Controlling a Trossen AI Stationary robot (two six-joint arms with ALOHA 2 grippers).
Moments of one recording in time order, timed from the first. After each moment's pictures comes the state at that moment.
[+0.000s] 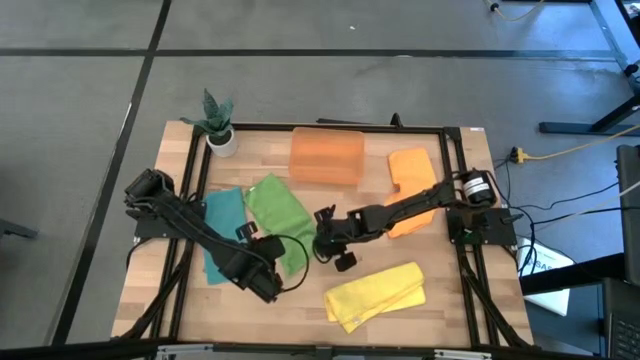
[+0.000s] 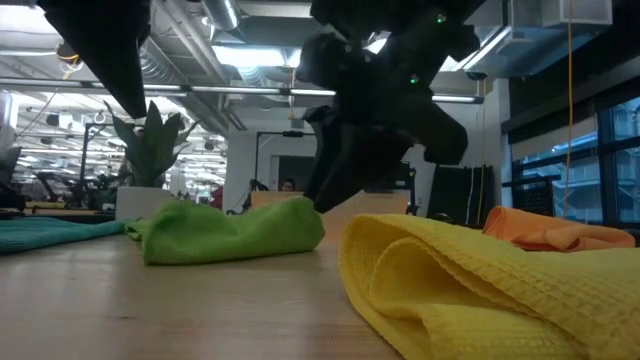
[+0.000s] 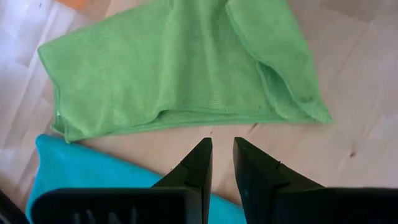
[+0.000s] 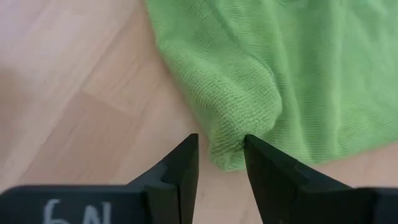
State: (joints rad) left arm -0.59 1.73 1.35 -1.19 -0.48 -1.10; right arm 0.19 1.96 1.28 -0.29 0.10 -0.37
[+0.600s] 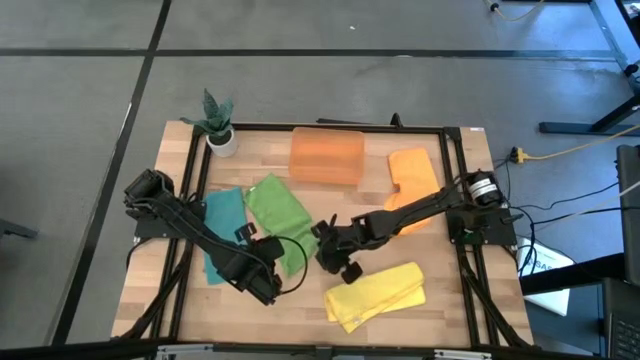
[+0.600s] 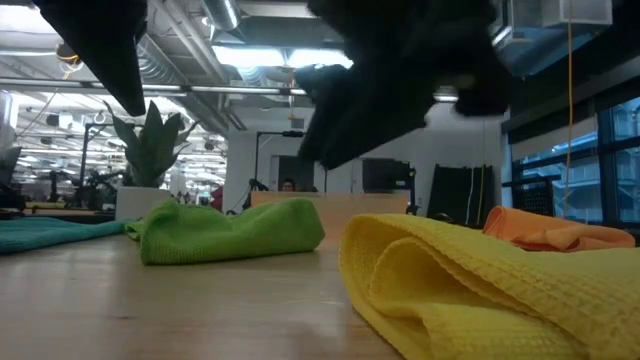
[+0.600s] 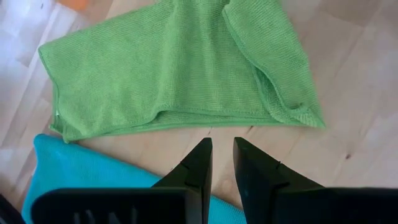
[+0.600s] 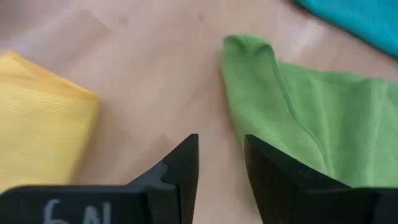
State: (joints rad) left arm -0.60 1.73 1.35 -1.19 -0.50 -1.12; right arm 0.24 1.93 1.28 -0.24 -0.06 -0.45
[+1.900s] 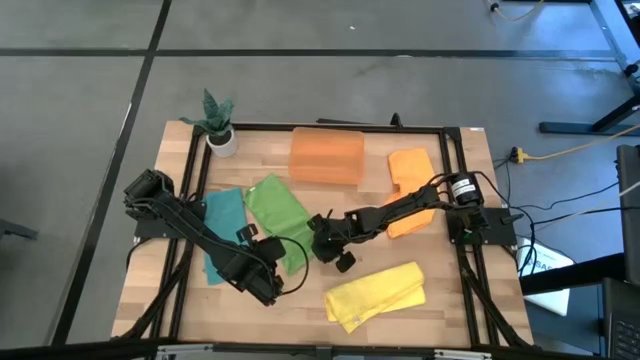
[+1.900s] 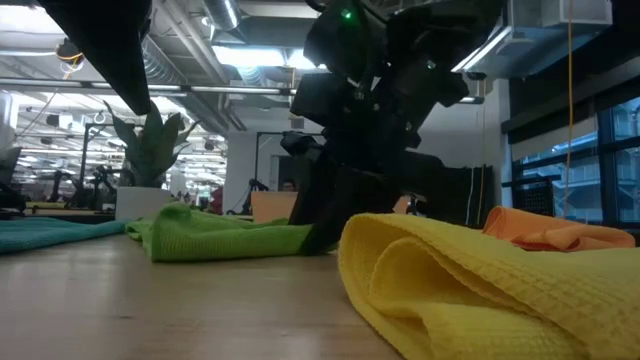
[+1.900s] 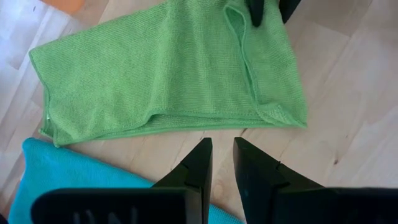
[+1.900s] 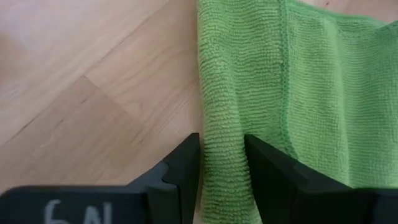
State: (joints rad) left arm -0.60 1.73 1.35 -1.16 -0.50 -1.12; right arm 0.15 2.06 1.22 -0.09 -0.04 -0.58
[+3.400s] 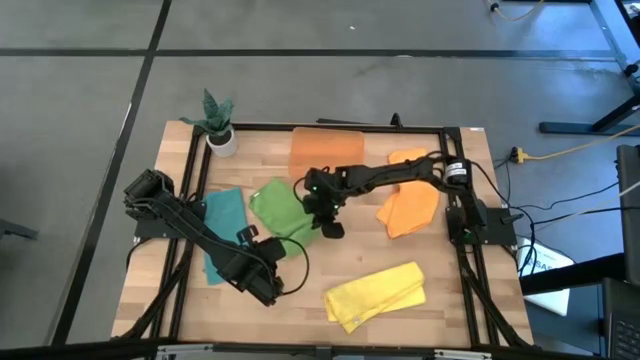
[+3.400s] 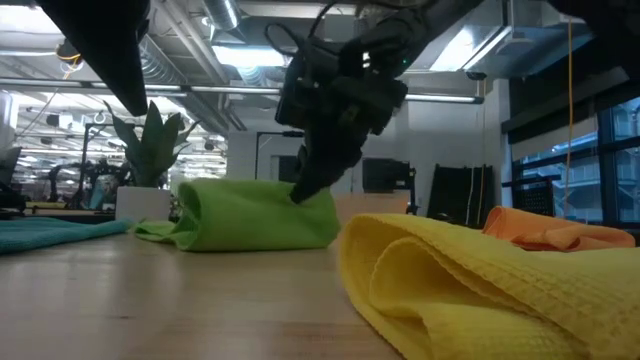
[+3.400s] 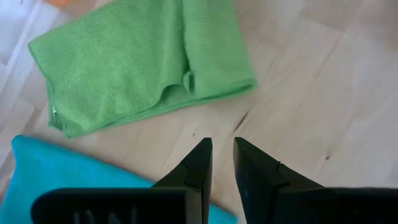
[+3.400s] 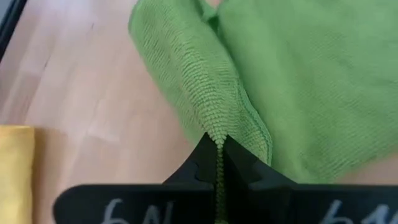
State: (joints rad) left arm -0.60 1.73 1.35 -1.14 -0.48 -1.12; right arm -0.12 2.09 1.46 -0.42 -0.49 -0.18
